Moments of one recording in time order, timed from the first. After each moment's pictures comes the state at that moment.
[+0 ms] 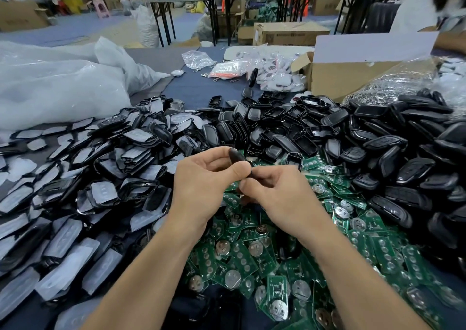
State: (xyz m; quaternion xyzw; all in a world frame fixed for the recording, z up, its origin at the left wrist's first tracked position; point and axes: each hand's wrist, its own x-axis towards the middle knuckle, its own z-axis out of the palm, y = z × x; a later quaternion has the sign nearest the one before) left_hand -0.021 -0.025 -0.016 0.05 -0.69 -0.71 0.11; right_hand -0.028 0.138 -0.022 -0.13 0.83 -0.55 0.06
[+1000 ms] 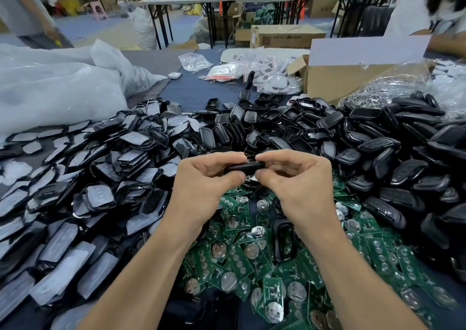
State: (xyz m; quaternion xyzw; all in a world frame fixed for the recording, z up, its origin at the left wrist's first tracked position) left_hand -0.021 -0.027 -0.014 -0.05 -0.71 -0.70 0.11; right_hand -0.034 0.143 -0.014 -0.10 0.72 -0.67 -0.13
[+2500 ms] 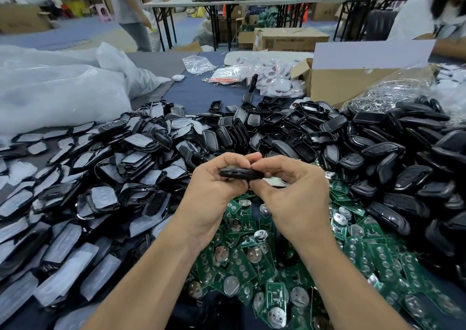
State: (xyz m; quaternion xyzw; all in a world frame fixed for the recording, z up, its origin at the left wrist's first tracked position) left_hand -0.021 -0.018 -0.021 -0.08 -0.60 -0.80 0.01; right_hand -0.028 0.132 -0.021 -0.13 0.78 -0.59 -0.20
